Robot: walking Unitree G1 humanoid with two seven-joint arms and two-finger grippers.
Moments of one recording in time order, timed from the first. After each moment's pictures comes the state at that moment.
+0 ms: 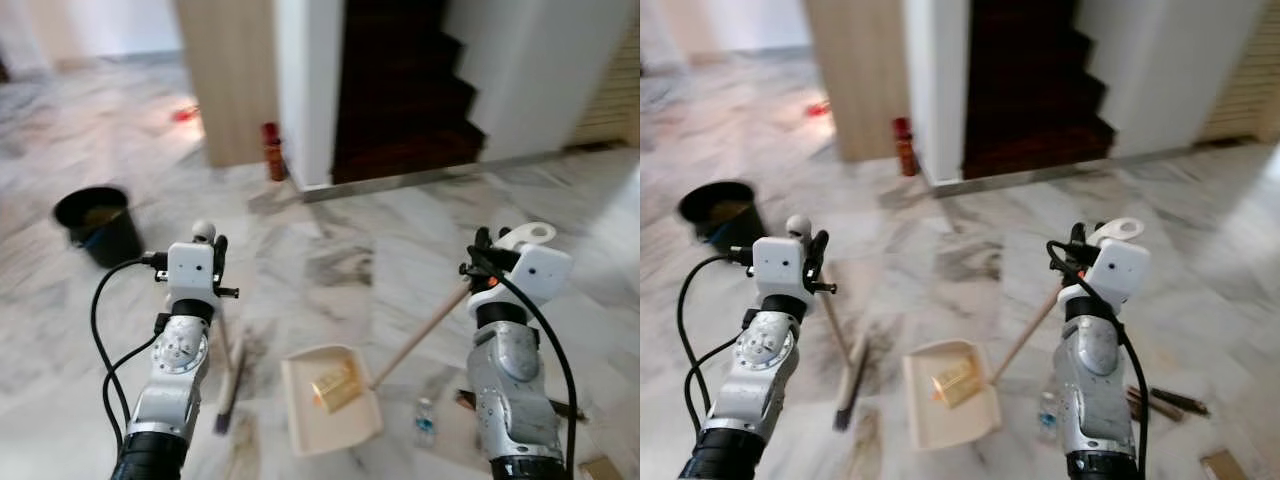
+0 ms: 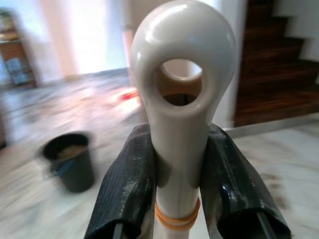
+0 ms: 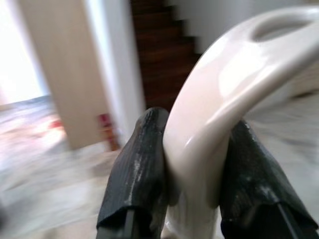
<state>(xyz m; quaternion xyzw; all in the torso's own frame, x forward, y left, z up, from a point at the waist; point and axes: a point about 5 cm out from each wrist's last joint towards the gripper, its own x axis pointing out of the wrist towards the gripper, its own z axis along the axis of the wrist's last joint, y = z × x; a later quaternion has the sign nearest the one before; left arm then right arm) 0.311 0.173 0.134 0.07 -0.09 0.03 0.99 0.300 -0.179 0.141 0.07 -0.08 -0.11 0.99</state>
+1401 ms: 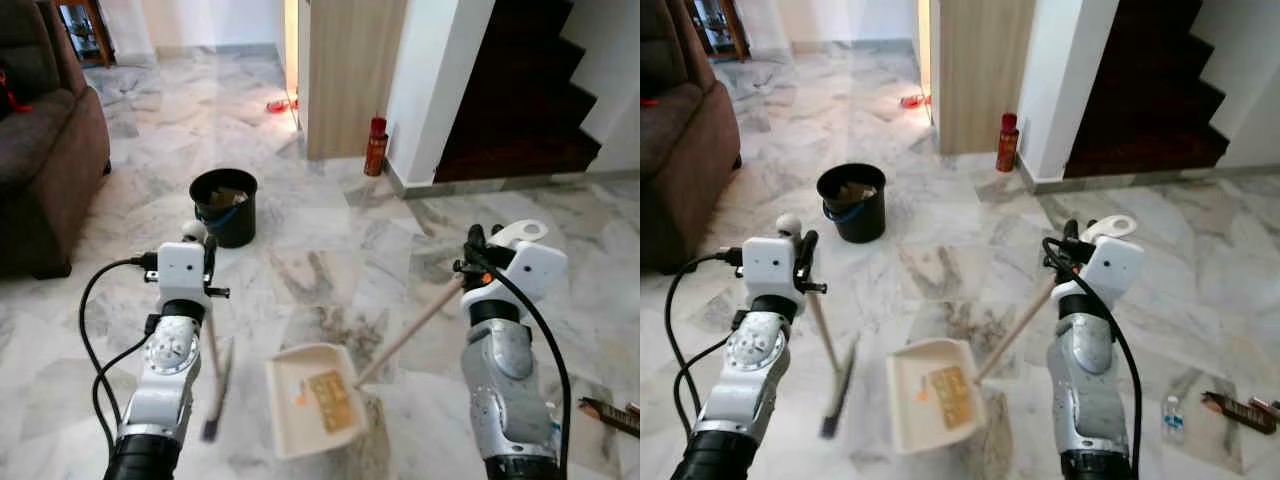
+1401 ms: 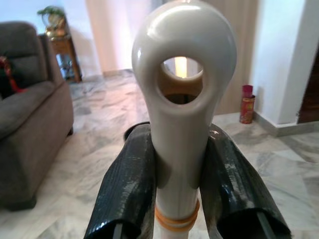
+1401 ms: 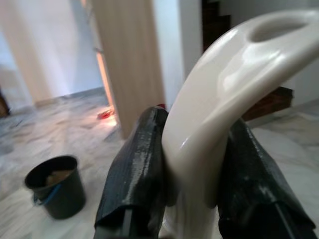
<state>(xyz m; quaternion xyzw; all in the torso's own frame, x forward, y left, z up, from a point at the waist) 0.310 0.176 0.136 0.07 -0.09 0.03 0.99 0.300 -0.176 0.143 0.08 -0.08 -0.10 0.99</state>
